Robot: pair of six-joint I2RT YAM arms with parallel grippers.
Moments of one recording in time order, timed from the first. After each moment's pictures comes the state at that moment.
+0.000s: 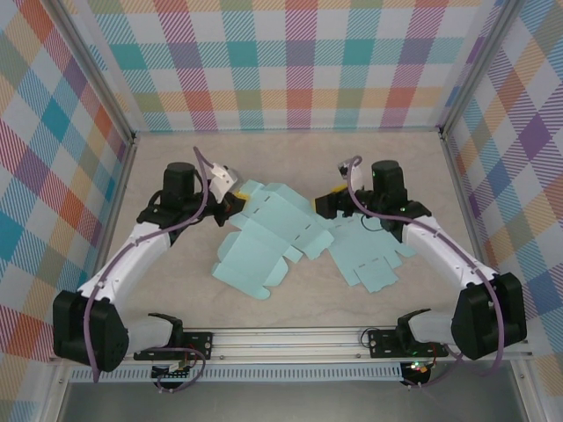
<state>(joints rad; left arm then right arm) -0.26 1.21 0.91 -0.24 0.67 0.36 0.34 1.27 0.88 -0.17 -0.63 0.16</state>
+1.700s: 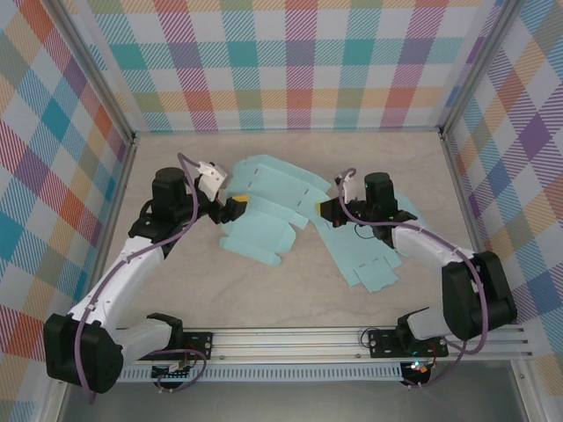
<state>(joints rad) -0.26 1.09 0.87 -0.16 0.52 0.26 0.36 1.37 0.79 0.02 -0.65 0.18</state>
